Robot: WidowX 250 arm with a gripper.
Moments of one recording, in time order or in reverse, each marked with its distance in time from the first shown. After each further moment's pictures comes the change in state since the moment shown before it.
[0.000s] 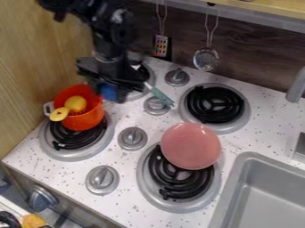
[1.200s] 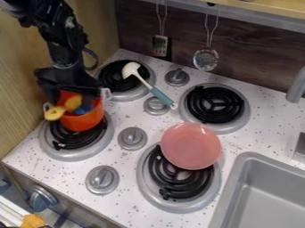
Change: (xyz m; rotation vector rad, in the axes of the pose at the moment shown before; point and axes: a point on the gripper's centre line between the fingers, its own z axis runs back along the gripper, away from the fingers) arm -0.013 0.062 -0.040 0.031 0.138 0.070
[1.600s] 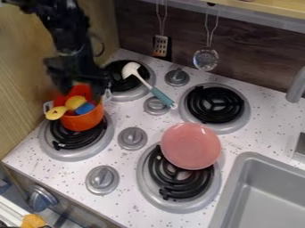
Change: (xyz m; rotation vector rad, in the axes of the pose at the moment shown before) arm 0.007 -0.019 0.023 -0.134 -0.021 -0.129
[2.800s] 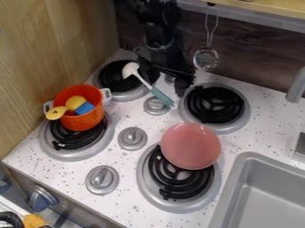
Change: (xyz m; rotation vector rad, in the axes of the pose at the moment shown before) arm 0.057 -0.138 0.001 -0.159 -0.192 -0.261
